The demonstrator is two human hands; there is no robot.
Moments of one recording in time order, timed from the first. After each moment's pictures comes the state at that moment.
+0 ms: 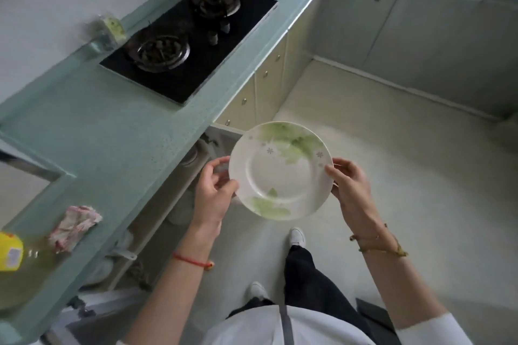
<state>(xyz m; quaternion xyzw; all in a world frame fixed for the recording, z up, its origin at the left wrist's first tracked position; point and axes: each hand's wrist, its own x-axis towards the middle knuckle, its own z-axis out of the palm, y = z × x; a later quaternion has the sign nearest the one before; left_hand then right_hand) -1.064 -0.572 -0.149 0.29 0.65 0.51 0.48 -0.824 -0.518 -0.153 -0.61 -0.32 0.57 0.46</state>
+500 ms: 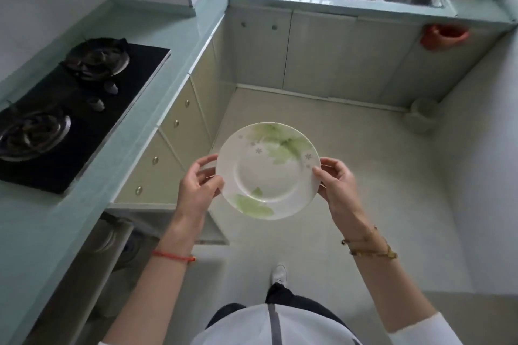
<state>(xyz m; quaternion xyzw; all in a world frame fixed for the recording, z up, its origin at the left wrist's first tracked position) -0.887 -0.371 -0.123 0.37 0.58 0.46 0.56 -0.638 -0.394 -0.125 -0.62 -0.25 0.51 0.55</state>
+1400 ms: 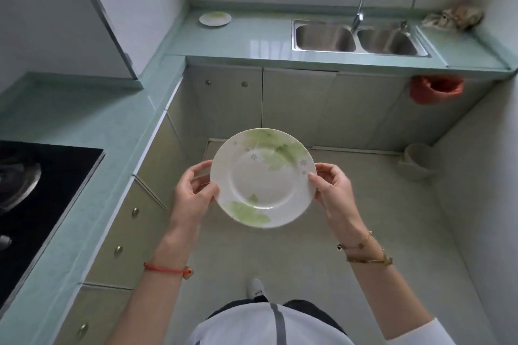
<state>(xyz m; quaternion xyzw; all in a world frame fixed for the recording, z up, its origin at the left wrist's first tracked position) -0.752 0.080 -0.109 0.42 0.56 0.44 0.56 -0.507 0.038 -0.125 -0.63 -0.25 0.45 0.58</state>
